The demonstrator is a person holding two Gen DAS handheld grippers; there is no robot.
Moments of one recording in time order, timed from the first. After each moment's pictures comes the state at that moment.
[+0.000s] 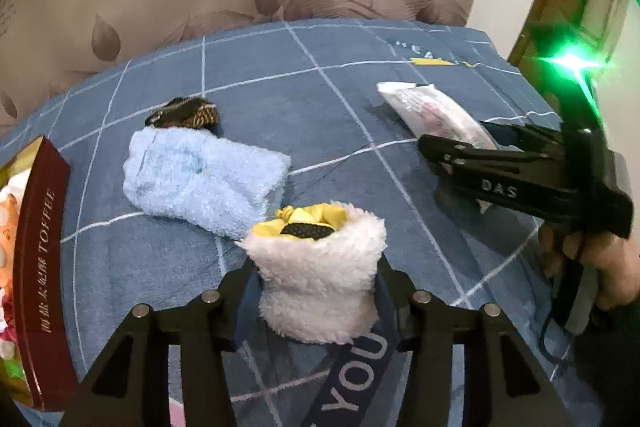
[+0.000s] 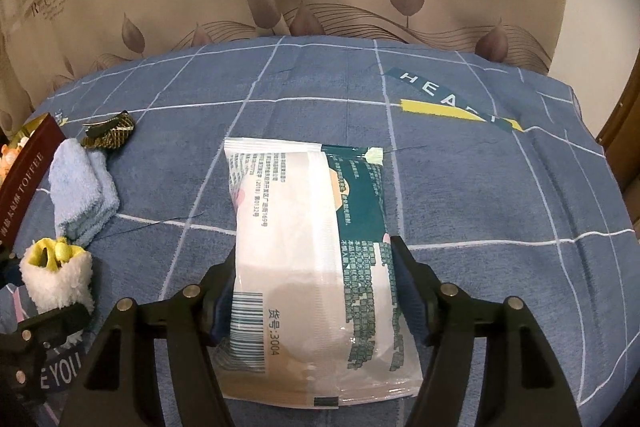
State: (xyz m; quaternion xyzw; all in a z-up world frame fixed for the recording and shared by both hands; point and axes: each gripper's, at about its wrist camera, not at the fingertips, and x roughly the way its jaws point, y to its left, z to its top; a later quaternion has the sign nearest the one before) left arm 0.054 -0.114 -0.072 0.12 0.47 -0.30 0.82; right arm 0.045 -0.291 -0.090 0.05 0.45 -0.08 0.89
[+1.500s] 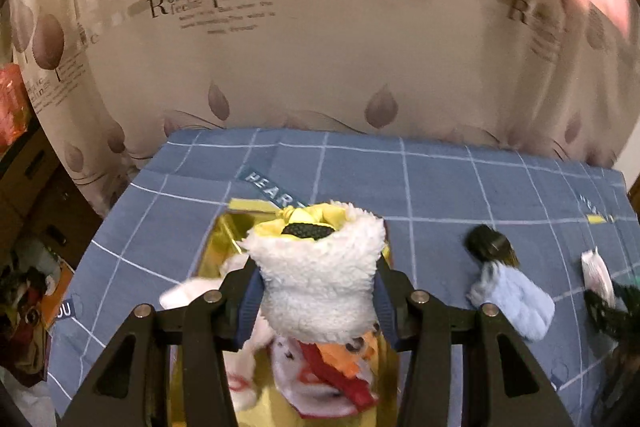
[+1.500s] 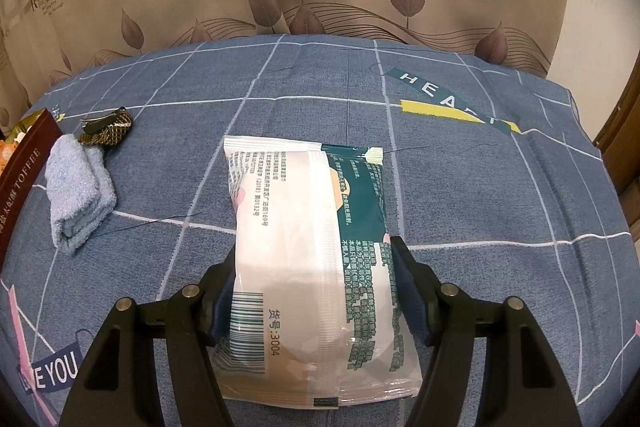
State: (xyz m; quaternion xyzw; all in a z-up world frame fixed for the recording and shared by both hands) left arm 0.155 0.103 0.036 0.05 0.40 -0.05 0.92; right arm 0.046 -0.290 -0.090 0.04 0.45 -0.08 0.89
